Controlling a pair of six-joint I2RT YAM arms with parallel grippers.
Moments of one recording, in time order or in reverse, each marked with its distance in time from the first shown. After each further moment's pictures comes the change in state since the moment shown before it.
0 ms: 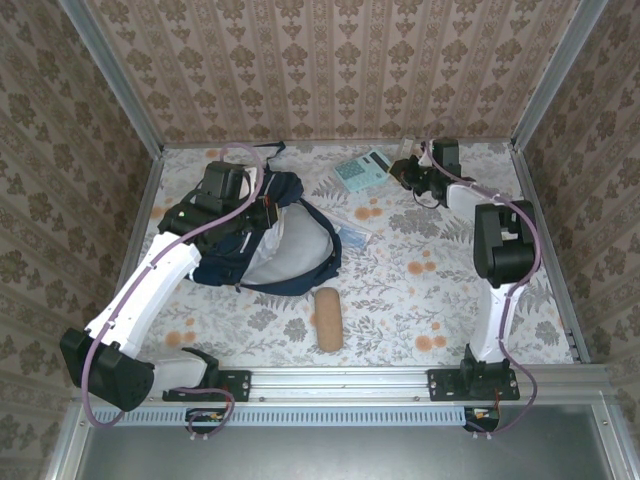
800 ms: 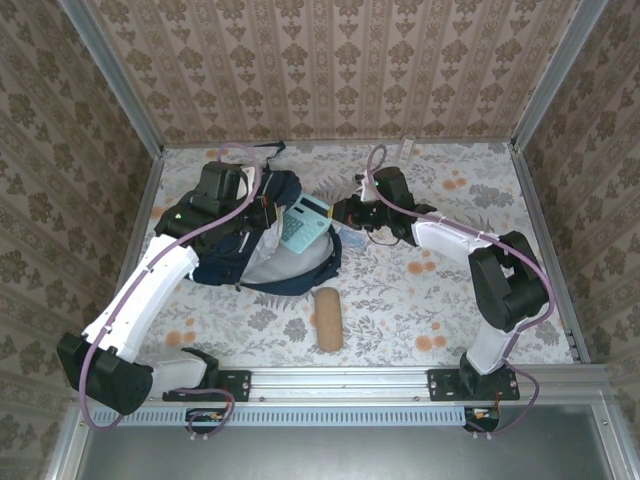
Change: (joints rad) left arm 0.003 -0.021 0.000 0.000 0.006 0.000; right arm 0.388 -0.286 -0.259 -0.031 -0.010 -0.023
